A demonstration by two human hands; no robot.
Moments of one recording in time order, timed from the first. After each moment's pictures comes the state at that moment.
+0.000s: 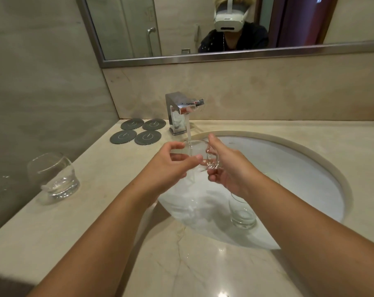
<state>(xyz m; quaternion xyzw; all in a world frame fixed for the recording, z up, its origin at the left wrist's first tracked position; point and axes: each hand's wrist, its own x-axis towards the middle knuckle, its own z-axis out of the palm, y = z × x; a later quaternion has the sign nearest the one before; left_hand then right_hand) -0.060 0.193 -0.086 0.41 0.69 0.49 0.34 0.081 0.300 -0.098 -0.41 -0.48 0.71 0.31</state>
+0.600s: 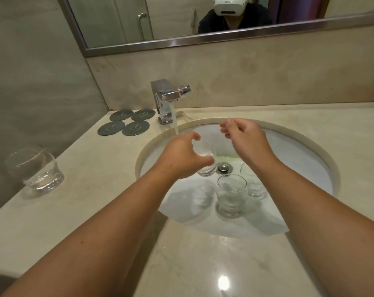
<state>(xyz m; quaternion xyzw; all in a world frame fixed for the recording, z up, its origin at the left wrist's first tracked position) -0.016 0.251 -0.098 0.54 0.78 0.27 0.14 0.133 0.353 -0.116 -0.42 -0.69 0.42 0.41</state>
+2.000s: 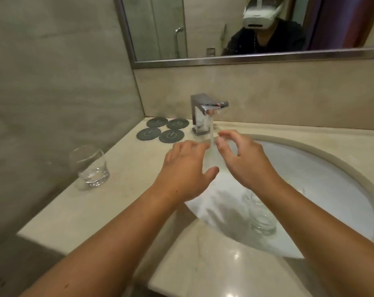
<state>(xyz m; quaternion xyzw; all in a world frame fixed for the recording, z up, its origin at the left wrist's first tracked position) -0.045 0.180 -0.072 0.57 0.80 0.15 -0.01 0.086 0.287 -0.079 -0.34 -0.82 0.31 0.33</state>
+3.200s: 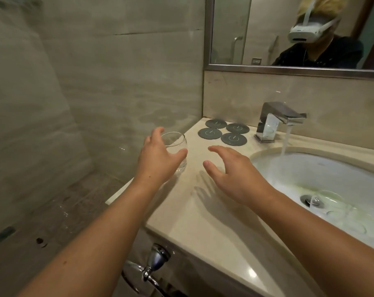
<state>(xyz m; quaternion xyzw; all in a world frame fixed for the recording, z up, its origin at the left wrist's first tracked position) -0.211 0.049 -0.077 0.28 0.85 0.45 -0.02 -0.051 0.176 -0.085 -0.22 -0.93 0.23 0.21</state>
